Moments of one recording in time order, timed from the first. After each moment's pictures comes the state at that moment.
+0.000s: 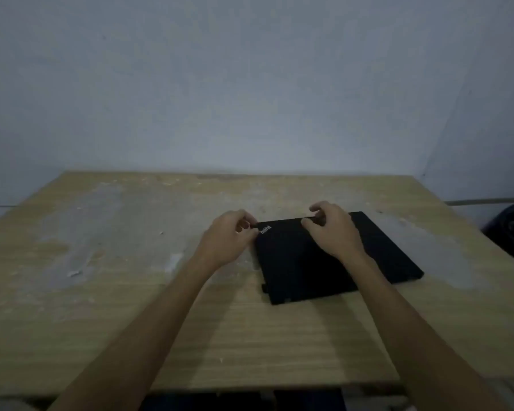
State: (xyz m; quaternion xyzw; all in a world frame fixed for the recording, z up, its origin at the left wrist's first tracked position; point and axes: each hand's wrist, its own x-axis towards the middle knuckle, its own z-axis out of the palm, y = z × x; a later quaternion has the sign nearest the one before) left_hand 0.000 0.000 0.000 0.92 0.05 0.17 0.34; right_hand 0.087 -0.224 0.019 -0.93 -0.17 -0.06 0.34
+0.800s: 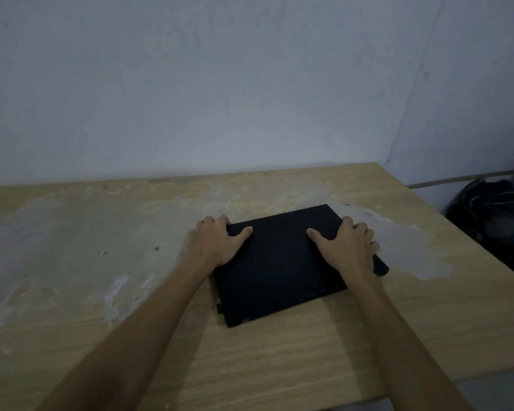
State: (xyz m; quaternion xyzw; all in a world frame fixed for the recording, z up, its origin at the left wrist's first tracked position) left_hand 0.085 -0.042 -0.029 0.97 0.16 0.08 0.18; right_hand 0.124 -0.298 -0.020 -0.97 0.07 -0.06 0.23
